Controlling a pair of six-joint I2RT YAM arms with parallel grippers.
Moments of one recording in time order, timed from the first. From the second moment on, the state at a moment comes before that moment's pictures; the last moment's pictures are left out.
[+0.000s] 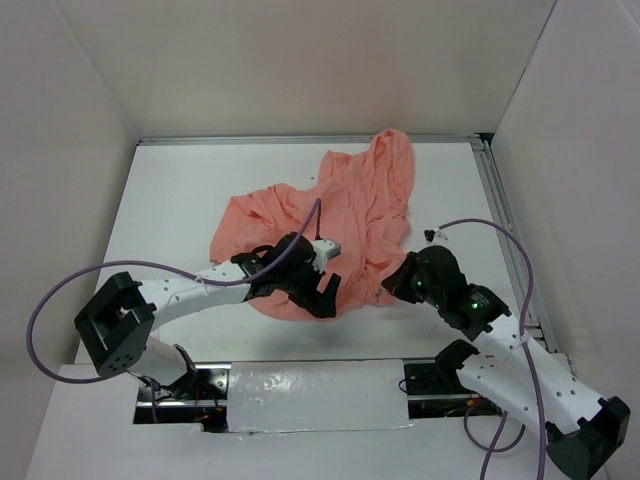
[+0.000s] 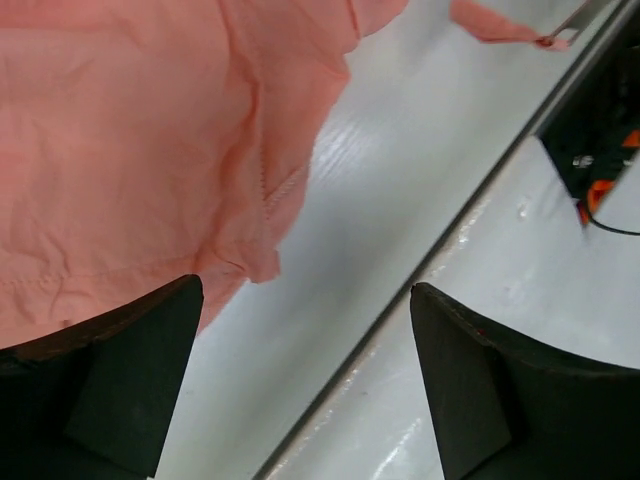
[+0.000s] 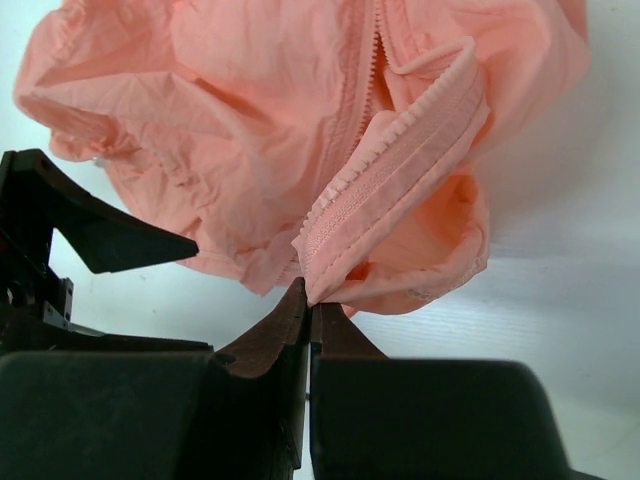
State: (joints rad) left arm -0.88 1.45 0.89 -0.28 0.30 -0.38; right arm 0.58 0.67 0.60 -0.59 0.09 0.86
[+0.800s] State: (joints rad) left arm -0.90 1.68 1.02 -0.33 0.14 -0.16; right arm 0.49 0.67 0.56 -0.59 0.03 0.78
